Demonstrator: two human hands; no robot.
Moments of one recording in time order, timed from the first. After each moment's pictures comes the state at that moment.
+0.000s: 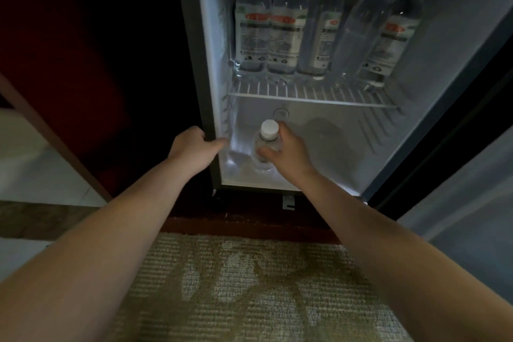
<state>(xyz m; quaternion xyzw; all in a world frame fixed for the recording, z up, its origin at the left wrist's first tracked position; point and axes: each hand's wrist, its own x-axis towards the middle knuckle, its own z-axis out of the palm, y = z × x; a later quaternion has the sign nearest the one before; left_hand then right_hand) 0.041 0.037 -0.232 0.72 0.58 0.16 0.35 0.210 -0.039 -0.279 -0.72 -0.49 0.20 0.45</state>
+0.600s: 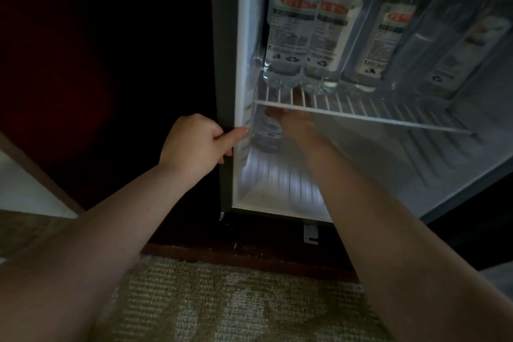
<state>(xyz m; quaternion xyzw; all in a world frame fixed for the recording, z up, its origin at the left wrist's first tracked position) 0.039 0.085 -0.242 0.82 0.43 0.29 0.26 0.251 0.112 -0.286 -0.79 -0.40 0.20 0.43</state>
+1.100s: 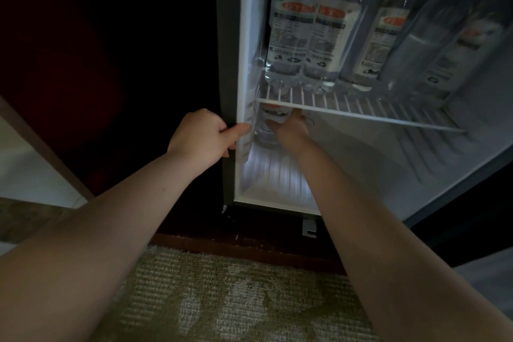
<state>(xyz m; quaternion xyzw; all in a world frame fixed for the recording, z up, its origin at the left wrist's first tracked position) 0.042 0.080 -0.231 0.80 0.46 0.24 0.29 0.237 0.095 -0.299 -0.81 -0.36 0.24 0.39</state>
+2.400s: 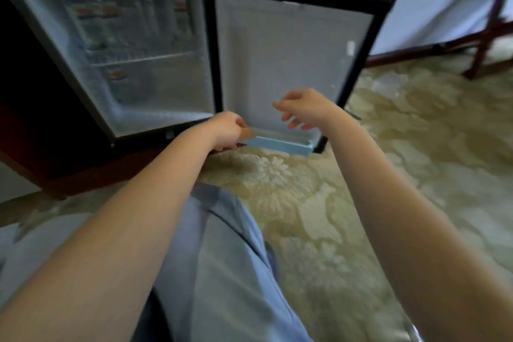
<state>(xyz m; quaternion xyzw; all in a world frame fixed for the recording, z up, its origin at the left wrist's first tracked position) 0.091 -0.364 -0.106 0.87 0.26 -0.11 0.41 0.210 -0.498 -0.090 -0.88 -0.24 0.23 0.34</state>
